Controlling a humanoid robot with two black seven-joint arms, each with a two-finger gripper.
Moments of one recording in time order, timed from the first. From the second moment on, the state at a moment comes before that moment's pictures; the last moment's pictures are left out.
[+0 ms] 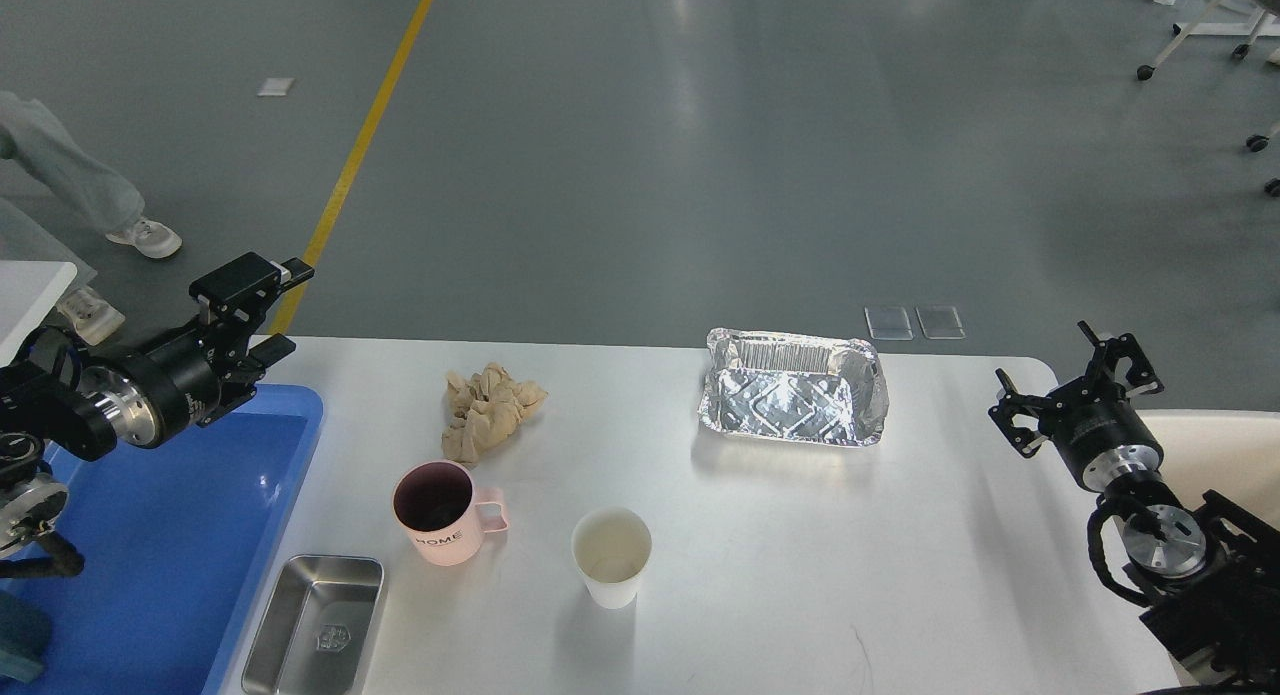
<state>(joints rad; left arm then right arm) -0.68 0.99 -0.34 -1.51 0.44 0.06 -0.13 0.54 -0.33 0.81 0.44 0.32 0.49 0.21</state>
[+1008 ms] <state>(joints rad) -0.76 1.69 -0.27 -1.76 0.86 -0.27 -0.11 0.52 -0.33 0.81 0.44 0.22 0.50 0.21</state>
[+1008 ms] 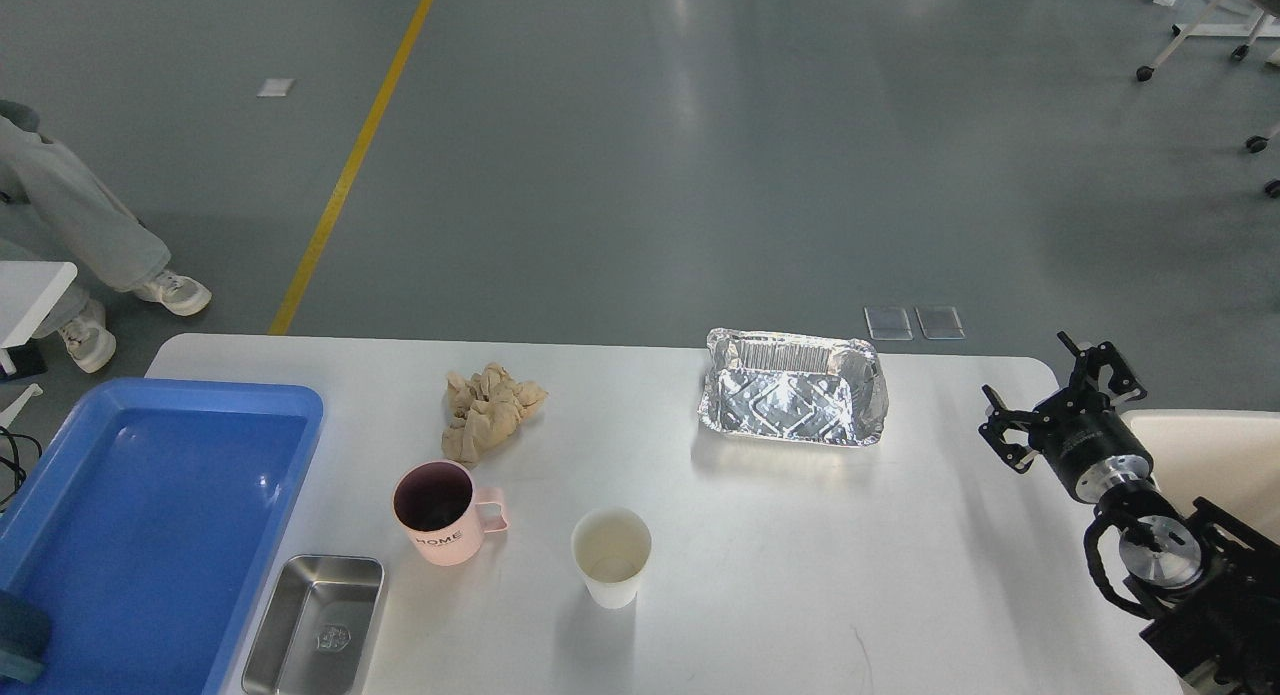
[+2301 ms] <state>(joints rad) -0.59 0.85 -0.14 -1.40 0.99 0.16 -0.08 0.50 -0.33 0.78 0.44 0.22 0.50 0.21</state>
